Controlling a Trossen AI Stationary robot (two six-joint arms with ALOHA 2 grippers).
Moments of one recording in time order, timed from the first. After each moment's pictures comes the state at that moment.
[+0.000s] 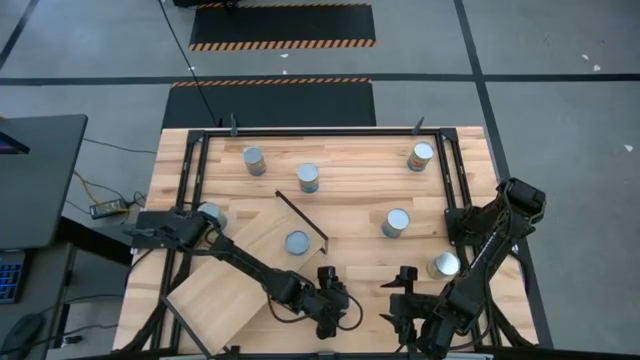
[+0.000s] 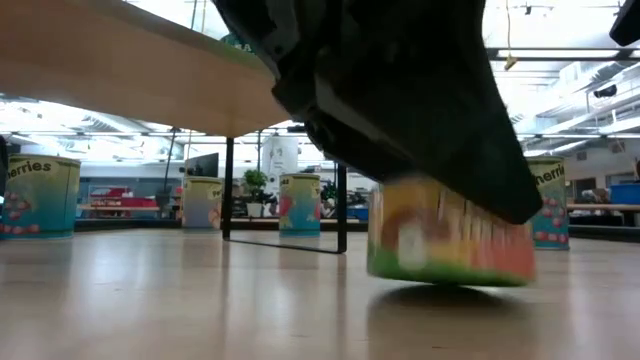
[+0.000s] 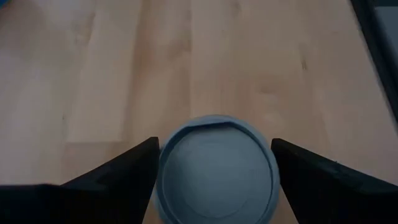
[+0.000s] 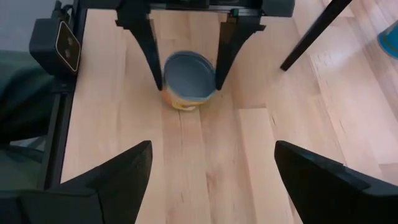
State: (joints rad) left arm -0.52 2.21 1.58 -0.23 -0.35 -0.39; right arm 0.95 1.72 1.22 -0.73 0.71 0.89
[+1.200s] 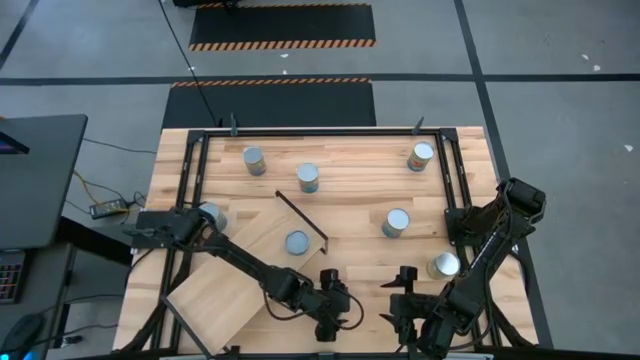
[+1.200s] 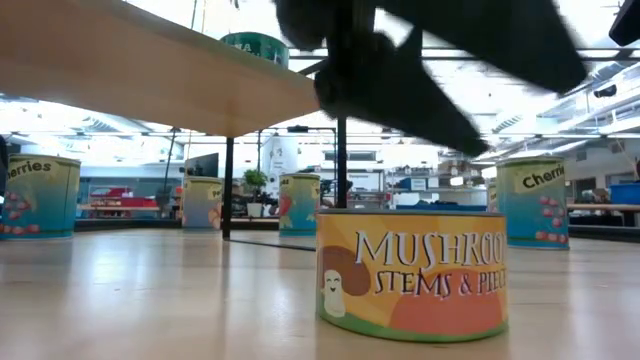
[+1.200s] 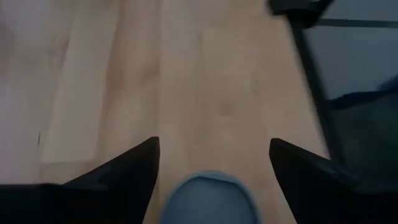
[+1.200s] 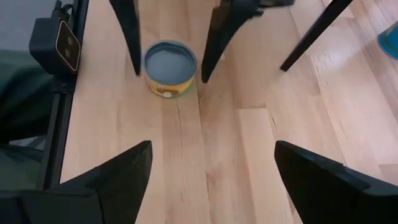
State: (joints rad) left arm -0.52 2.16 1.59 -0.21 -0.25 -0.39; right arm 0.95 1.72 1.22 -0.73 0.71 0.88
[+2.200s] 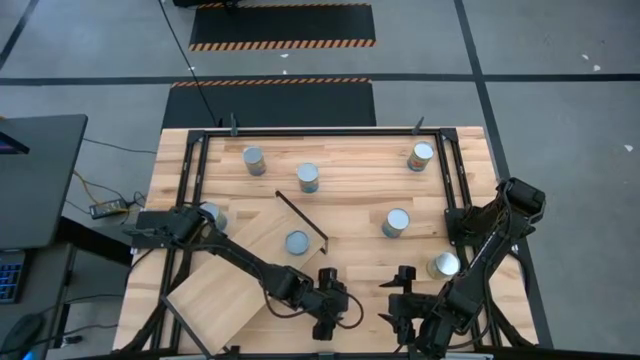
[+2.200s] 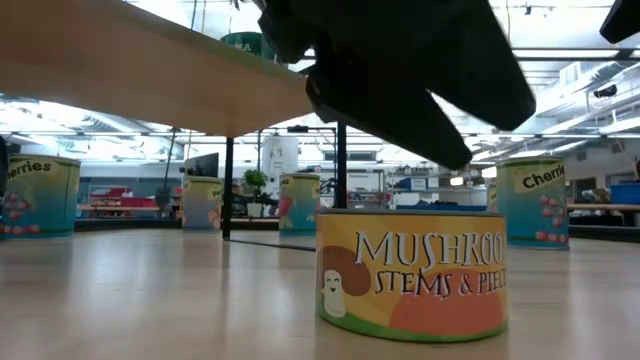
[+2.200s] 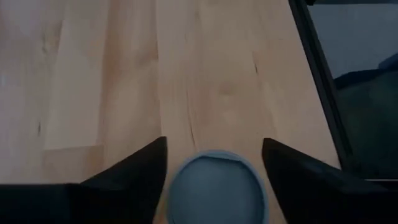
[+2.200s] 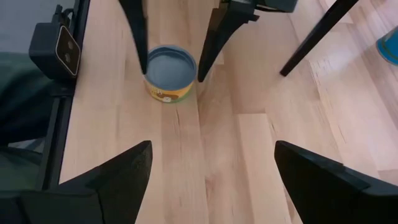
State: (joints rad) left arm -0.51 2.15 1.59 -0.27 -0.22 -0.36; right arm 0.94 1.72 1.22 -0.72 0.71 0.86
